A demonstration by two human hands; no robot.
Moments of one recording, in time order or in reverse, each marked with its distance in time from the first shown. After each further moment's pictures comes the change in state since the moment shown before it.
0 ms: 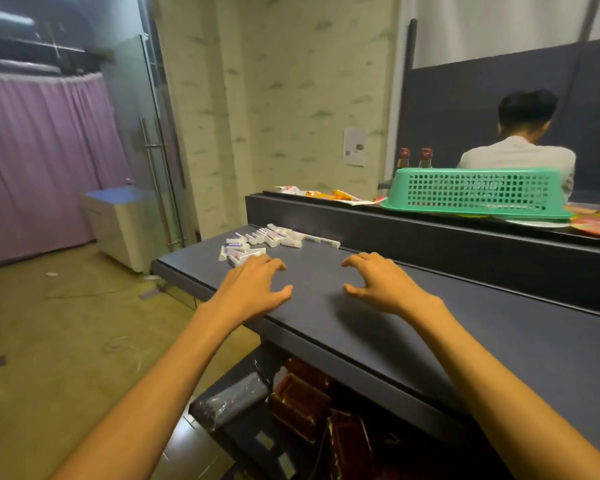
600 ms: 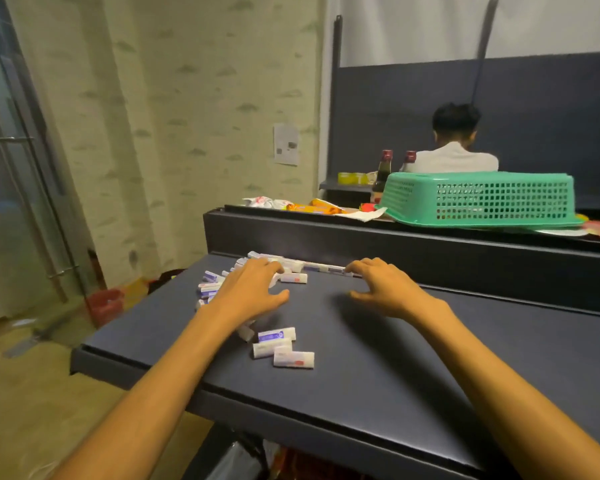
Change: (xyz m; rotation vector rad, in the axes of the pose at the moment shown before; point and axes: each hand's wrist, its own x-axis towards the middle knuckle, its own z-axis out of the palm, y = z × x) left_hand 0.198 -0.149 0.061 -0.153 -0.040 0.287; right_hand 0.163 -0.016 0.051 -0.086 -0.036 0.354
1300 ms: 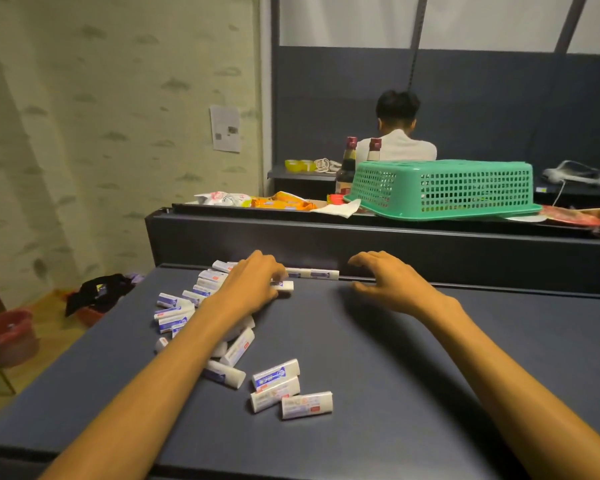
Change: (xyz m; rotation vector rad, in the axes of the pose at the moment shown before) left_hand 0.102 -0.023 0.045 -0.066 -0.131 0.221; right_hand 0.029 0.023 0.010 0.020 0.045 0.220
